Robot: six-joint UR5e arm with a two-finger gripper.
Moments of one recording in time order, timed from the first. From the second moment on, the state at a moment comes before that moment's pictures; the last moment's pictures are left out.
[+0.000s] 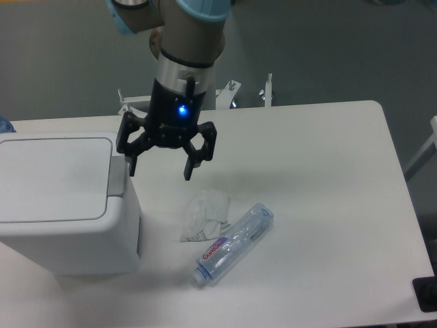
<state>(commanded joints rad) 2.31 -1.68 -1.58 -1.09 1.16 0.12</state>
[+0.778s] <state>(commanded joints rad) 2.29 -1.70 -1.60 -1.07 1.16 0.13</state>
